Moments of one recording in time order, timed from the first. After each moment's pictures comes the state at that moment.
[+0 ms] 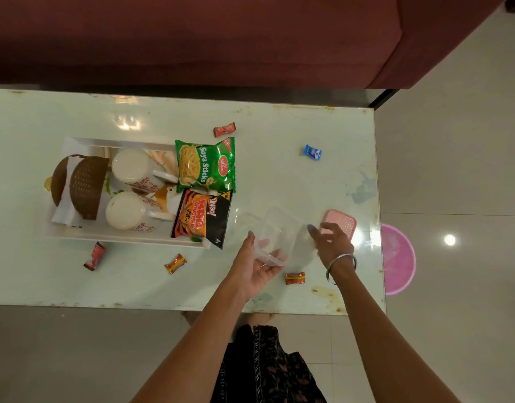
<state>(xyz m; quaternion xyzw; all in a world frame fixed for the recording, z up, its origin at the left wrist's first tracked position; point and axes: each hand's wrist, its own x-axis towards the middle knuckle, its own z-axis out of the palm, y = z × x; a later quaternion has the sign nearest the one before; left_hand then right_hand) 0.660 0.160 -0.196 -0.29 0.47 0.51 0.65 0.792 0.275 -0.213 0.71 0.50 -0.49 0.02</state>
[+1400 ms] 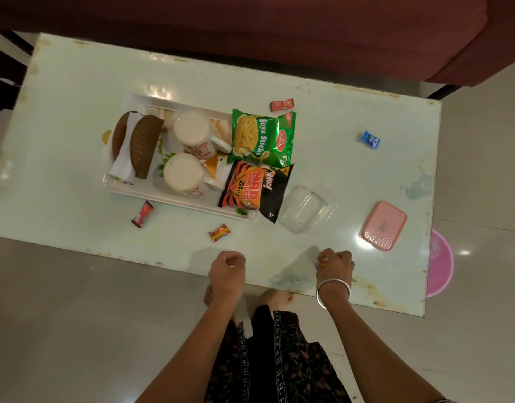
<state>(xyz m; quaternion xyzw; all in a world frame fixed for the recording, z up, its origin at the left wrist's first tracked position) 0.622 0.034 -0.226 -0.12 0.84 0.36 0.38 0.767 0.156 -0.251 0.66 0.68 -0.29 0.14</state>
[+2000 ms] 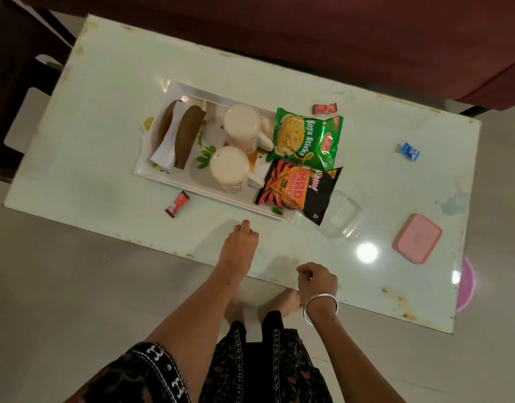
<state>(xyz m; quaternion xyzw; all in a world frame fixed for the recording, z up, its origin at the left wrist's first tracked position) 0.543 0.010 -0.255 0.47 0.84 -0.02 0.26 0.701 0.080 -0.242 0.63 0.67 -0.39 0.11</state>
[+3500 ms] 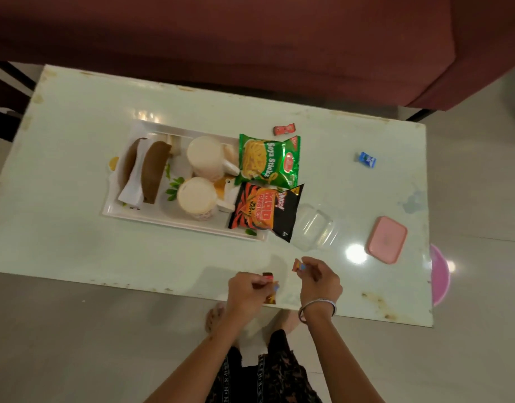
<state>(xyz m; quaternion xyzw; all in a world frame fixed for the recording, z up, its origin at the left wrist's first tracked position) 0.600 0.023 -0.221 0.14 0.80 0.33 0.48 0.695 0.109 -0.206 0.72 0.52 -0.43 -0.14</state>
